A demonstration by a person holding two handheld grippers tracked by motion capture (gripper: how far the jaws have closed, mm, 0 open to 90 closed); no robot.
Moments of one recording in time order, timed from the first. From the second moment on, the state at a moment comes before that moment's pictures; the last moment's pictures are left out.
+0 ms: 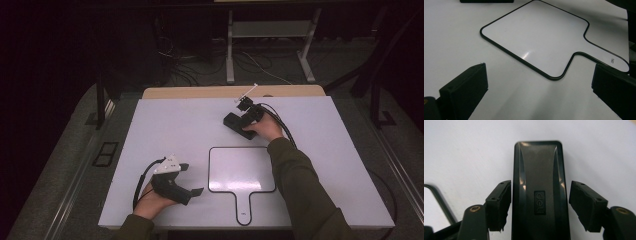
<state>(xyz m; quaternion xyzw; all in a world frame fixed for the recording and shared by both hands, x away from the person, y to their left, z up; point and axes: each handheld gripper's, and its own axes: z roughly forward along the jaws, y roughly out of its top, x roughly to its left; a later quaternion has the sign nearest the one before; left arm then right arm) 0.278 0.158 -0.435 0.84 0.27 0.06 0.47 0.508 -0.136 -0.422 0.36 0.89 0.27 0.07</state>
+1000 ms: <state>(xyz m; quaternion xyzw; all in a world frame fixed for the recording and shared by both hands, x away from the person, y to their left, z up) 0.279 0.161 -0.436 0.83 0.28 0.07 0.47 0.454 -0.180 -0.395 0.37 0.85 0.35 0.10</state>
